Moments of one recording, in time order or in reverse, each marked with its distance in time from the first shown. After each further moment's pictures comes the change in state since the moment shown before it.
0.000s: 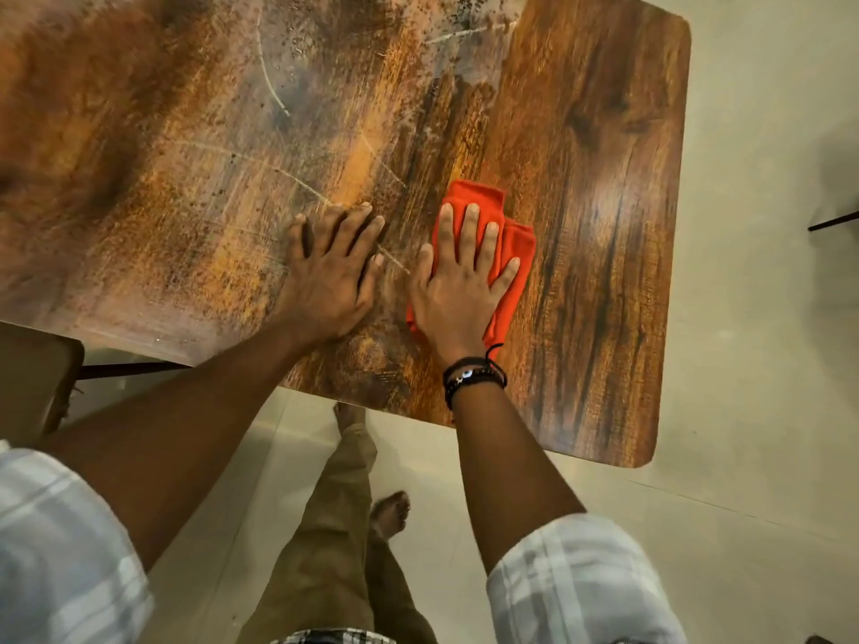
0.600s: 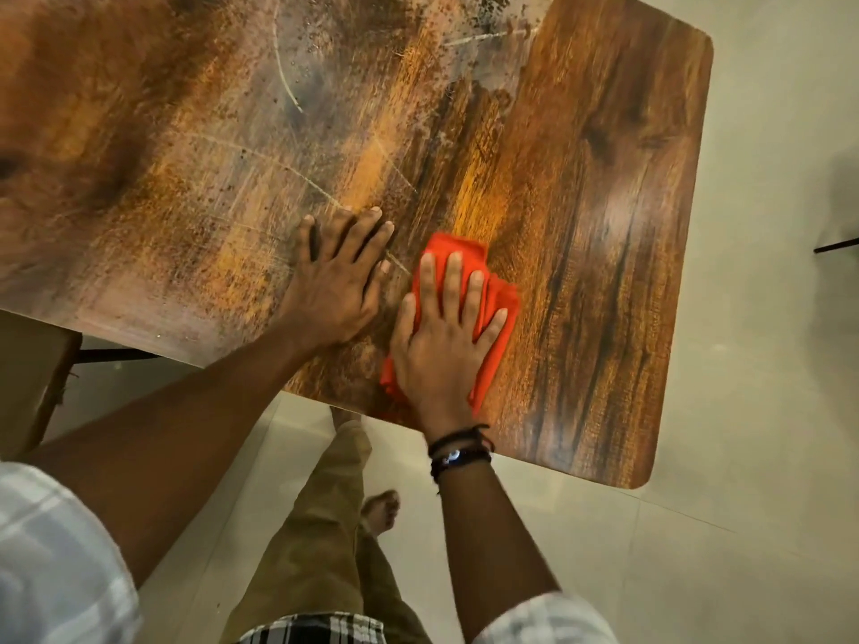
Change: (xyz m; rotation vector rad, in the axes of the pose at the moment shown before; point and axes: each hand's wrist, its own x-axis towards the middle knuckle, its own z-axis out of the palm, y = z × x) left_hand 0.001 -0.003 -0.001 0.021 -0.035 -0.014; right_hand -0.054 -0.007 -0.002 -0.010 -0.064 -0.067
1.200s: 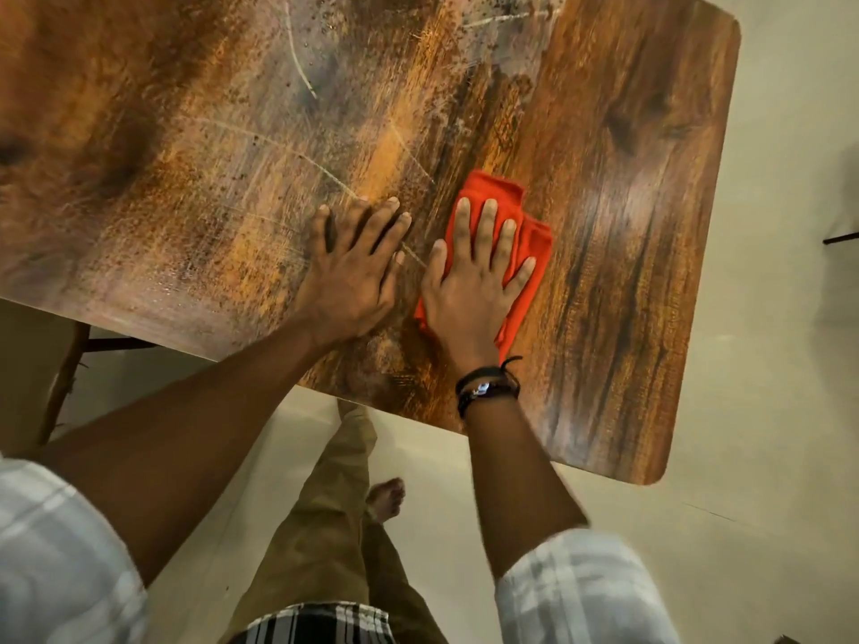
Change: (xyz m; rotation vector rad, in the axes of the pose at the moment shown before) left_hand -0.002 0.002 -0.001 0.015 -0.007 0.006; right_hand 0.056 -0.005 -0.006 -0.015 -0.007 0.041
